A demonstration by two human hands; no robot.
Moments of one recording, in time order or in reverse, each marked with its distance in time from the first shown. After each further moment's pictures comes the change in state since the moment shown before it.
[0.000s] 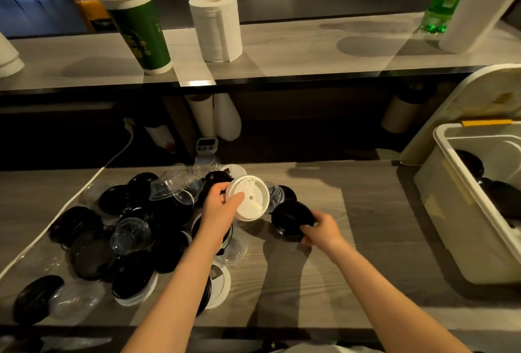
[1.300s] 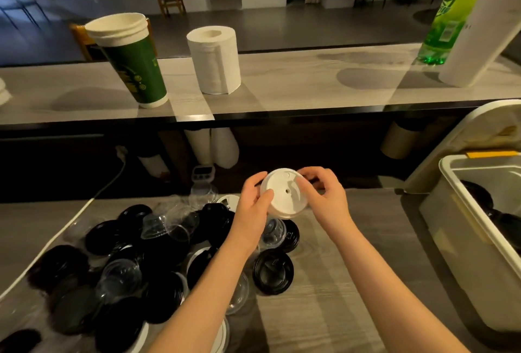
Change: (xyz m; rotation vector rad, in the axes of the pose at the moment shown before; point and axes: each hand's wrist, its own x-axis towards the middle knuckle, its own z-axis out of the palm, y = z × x) left_hand 0.032 0.051 0.053 -0.240 -0.240 0.130; right_hand 0.010 -0.120 -0.025 0.101 0.289 -0.612
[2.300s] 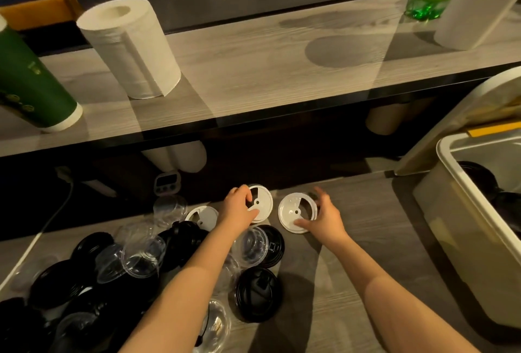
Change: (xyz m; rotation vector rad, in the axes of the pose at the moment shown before) left_hand 0.125 -0.080 0.004 1.127 -0.149 -0.117; right_hand 0.037 0.130 -0.018 -0.193 -0.119 0.519
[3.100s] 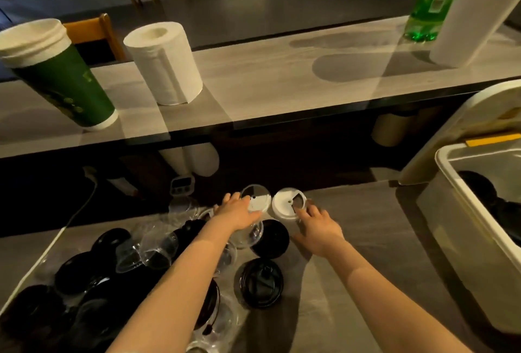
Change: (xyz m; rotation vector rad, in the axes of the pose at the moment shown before) left_hand -0.009 -0.001 -0.033 0.483 -0.323 -0.073; right_hand -0.007 -0.006 0.013 -0.913 -0.245 -0.214
